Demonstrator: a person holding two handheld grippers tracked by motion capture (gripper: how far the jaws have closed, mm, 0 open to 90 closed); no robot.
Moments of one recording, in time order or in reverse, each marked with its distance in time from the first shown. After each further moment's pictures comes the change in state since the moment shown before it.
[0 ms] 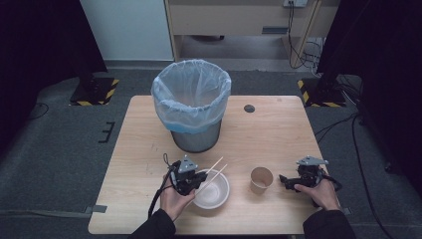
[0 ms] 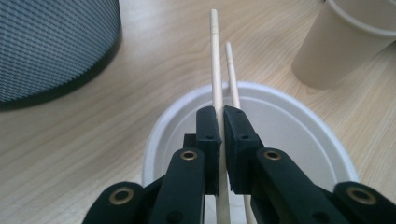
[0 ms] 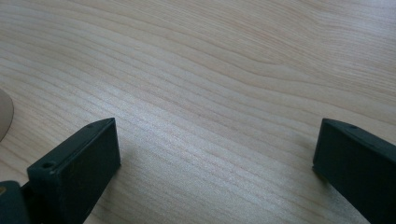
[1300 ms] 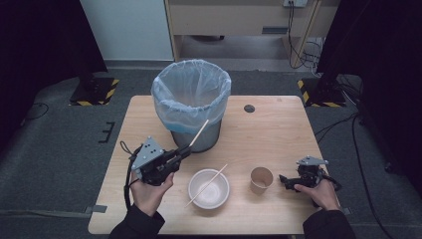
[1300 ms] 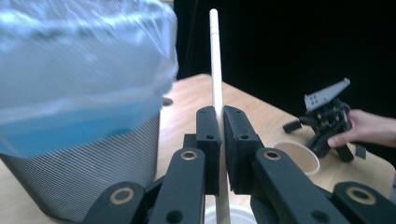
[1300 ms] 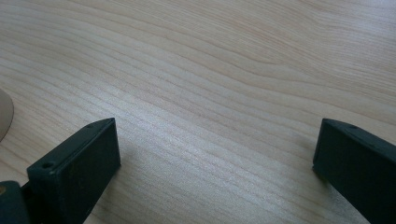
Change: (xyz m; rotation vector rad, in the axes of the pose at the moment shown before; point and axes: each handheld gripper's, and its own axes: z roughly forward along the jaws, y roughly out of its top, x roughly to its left) left arm -0.001 0.057 -0.116 -0.443 0.030 0.038; right arm 0.000 0.000 0.000 0.000 0.000 0.000
